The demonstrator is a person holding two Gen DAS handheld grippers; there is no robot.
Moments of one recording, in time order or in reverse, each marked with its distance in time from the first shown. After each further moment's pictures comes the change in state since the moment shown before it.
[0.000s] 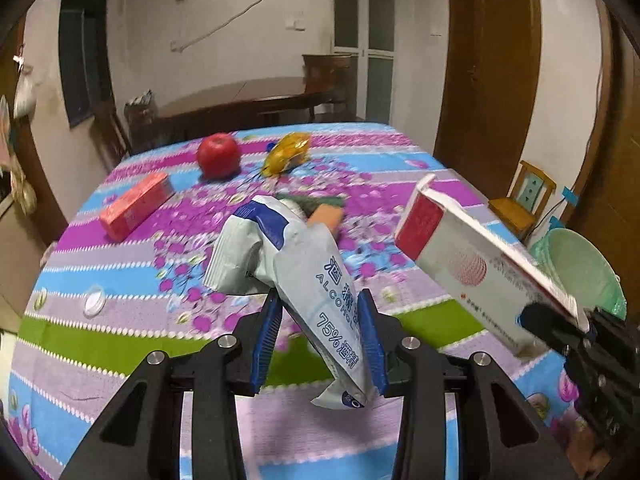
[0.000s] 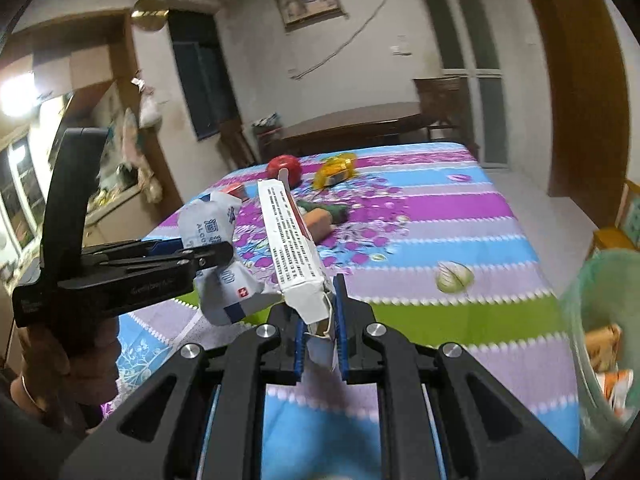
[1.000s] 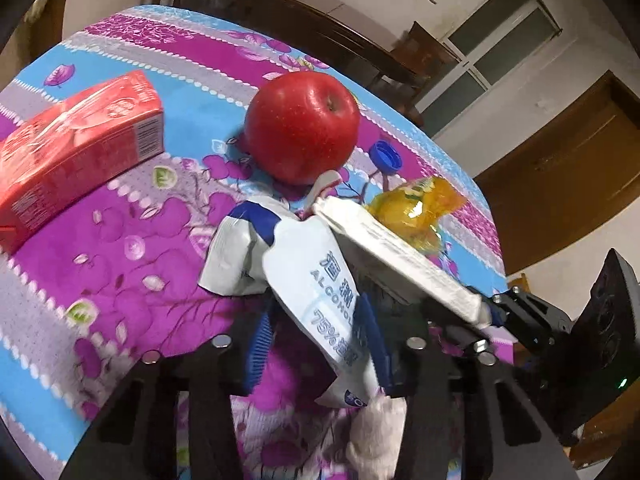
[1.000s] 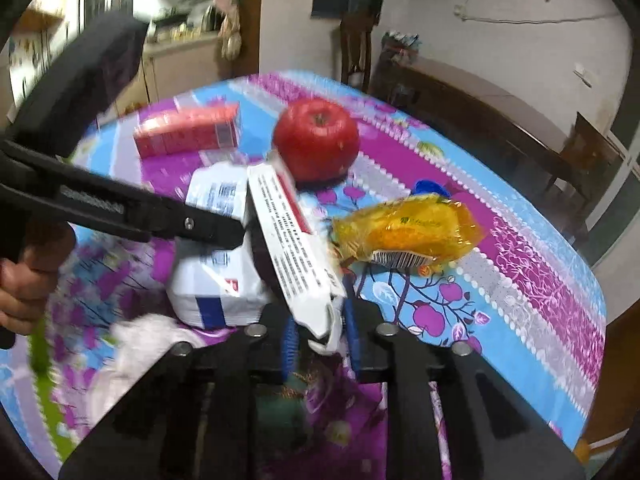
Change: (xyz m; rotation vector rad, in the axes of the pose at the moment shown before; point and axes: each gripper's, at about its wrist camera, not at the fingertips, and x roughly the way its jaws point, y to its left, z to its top) left arm 0.214 0.188 0.108 -0.616 0.256 -0.184; right arm 0.301 0.012 0.142 -0.599 0.358 0.262
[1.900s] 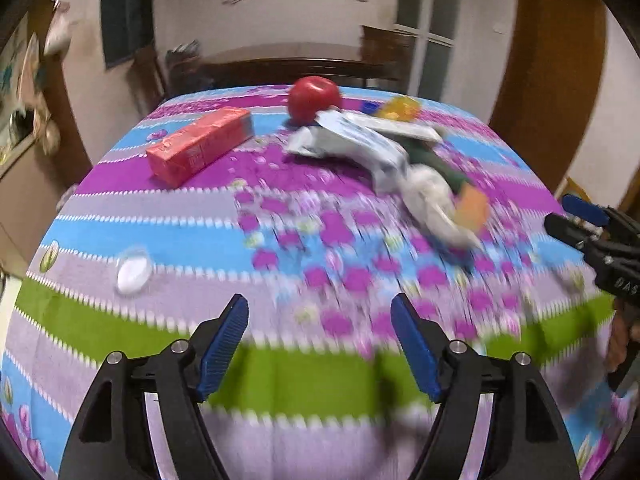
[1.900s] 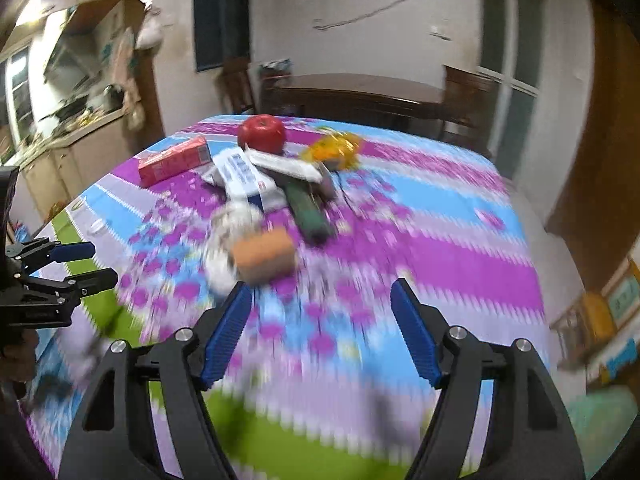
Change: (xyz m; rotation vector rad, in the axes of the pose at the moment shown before) left arm -0.108 0.010 -0.155 0.403 -0.171 0.271; right arm -0.113 0.082 -0.102 0.359 -0.114 -0.295
